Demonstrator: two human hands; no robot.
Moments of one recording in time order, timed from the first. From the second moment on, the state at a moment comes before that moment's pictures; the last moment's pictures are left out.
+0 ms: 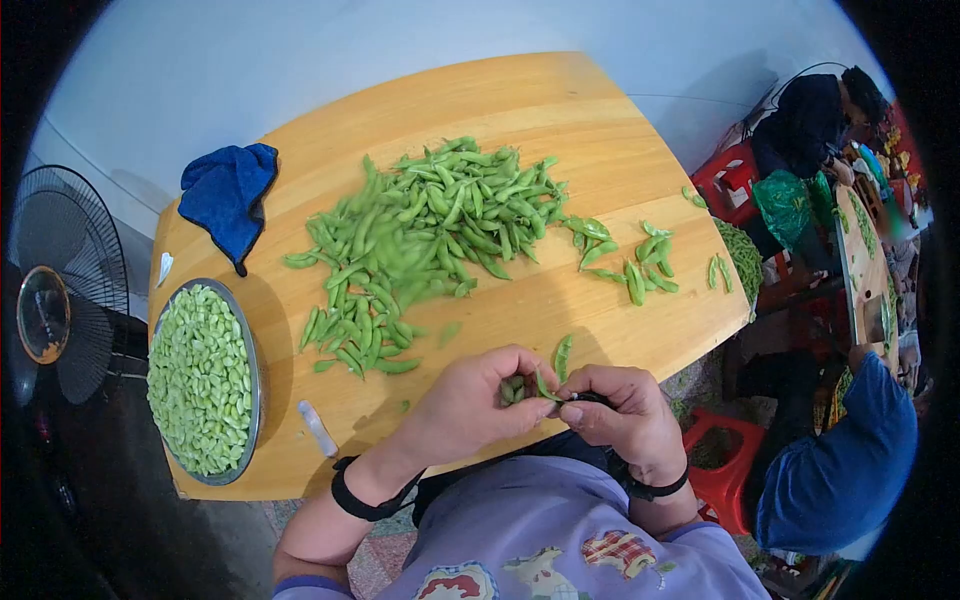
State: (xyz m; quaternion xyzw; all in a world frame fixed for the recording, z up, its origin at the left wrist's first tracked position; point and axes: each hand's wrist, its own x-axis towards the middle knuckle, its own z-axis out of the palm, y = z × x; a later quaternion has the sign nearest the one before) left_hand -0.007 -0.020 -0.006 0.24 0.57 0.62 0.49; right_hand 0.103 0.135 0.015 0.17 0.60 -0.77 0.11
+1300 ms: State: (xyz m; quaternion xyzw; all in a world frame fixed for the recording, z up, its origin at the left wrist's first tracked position) left_hand -0.030 -0.032 0.010 0.27 0.72 0.47 0.43; right_hand 0.080 0.121 -0.004 -0.09 0.94 -0.27 -0.18
